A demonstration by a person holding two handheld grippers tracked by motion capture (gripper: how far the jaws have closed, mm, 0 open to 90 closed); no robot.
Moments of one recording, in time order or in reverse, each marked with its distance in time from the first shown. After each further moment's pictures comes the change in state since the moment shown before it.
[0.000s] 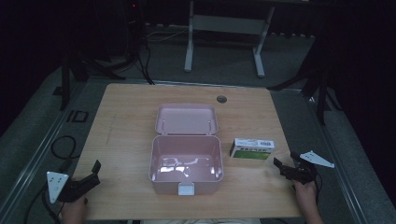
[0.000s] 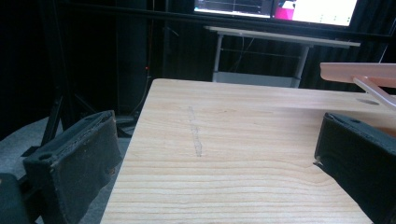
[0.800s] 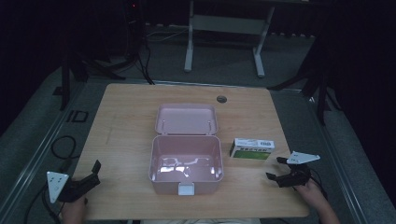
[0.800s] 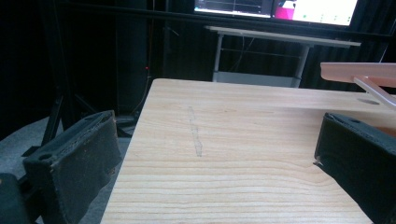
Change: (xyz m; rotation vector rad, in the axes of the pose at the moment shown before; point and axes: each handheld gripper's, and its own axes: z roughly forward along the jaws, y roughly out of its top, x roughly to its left) left arm 0.000 0.000 0.000 0.001 0.001 0.003; right arm 0.011 0.008 0.008 0.268 0.317 -0.324
